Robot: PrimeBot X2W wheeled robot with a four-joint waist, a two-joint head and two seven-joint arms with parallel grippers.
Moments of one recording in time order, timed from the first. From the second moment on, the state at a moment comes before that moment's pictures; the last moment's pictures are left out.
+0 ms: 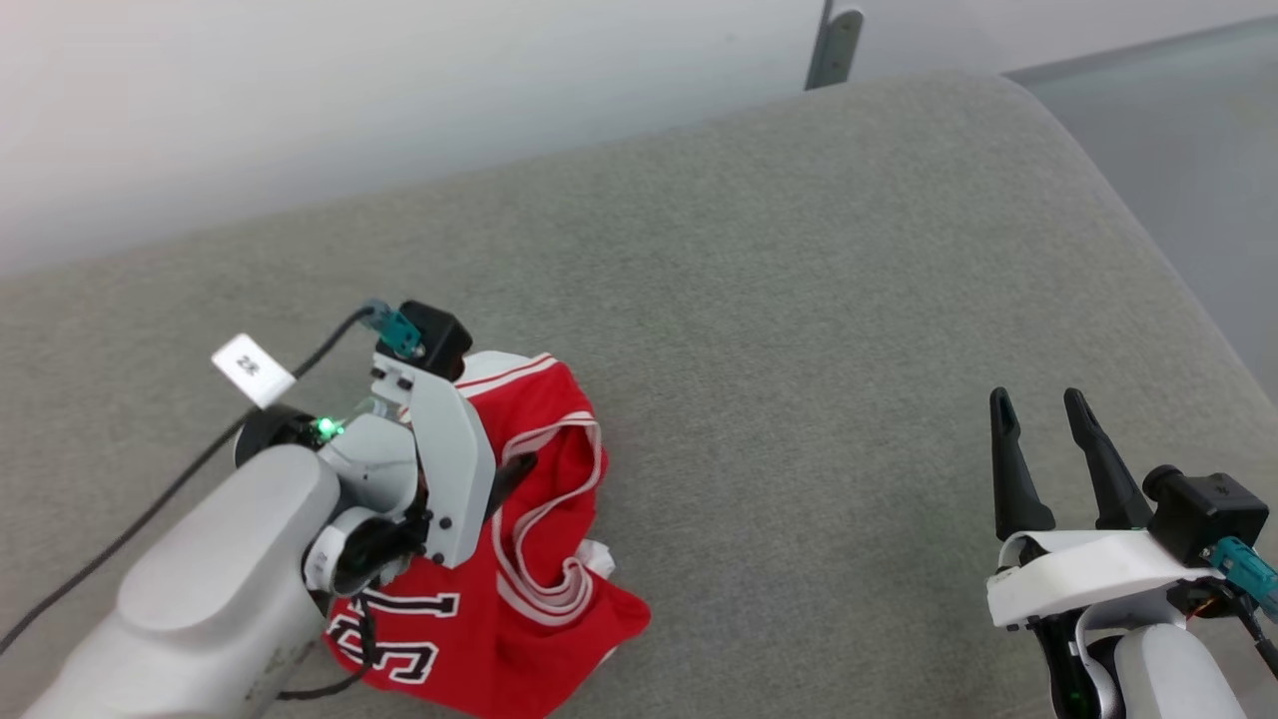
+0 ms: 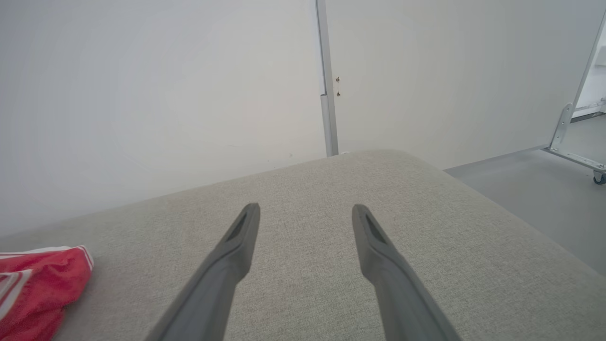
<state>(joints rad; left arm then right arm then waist) -0.73 0.55 -0.79 0.35 -0.91 -0.01 0.61 -0.25 -0.05 0.00 0.32 0.26 0.13 -0.26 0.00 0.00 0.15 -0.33</state>
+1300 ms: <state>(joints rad) -0.12 0.77 -0.34 0.03 -0.95 0.14 -0.24 -0.14 -0.11 -0.05 0.31 0.24 0.13 -0.26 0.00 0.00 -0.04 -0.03</state>
